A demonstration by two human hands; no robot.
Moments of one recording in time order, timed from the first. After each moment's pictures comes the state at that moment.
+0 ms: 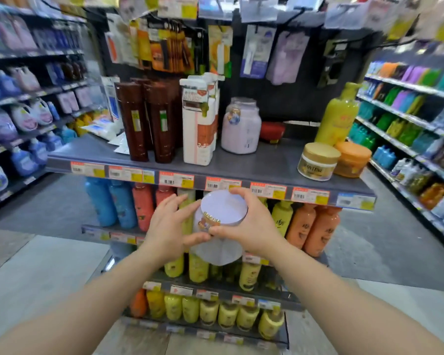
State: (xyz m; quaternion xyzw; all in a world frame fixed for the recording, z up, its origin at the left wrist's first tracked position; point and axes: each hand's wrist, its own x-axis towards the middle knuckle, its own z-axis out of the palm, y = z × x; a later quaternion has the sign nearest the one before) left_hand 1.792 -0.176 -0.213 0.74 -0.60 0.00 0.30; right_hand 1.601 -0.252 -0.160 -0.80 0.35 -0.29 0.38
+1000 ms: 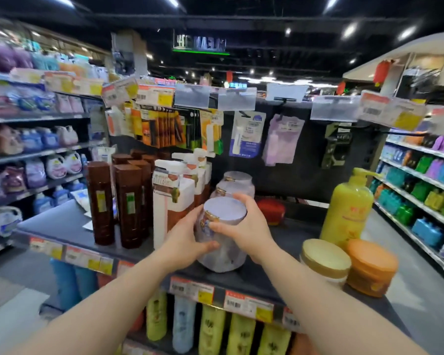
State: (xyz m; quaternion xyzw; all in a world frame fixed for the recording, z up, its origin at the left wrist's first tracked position) left_hand 1.791 -0.368 -0.113 0.68 -0.52 -0.14 0.50; right_hand 1.655 -0.470 -0.078 -0.79 0.28 -0.36 0.42
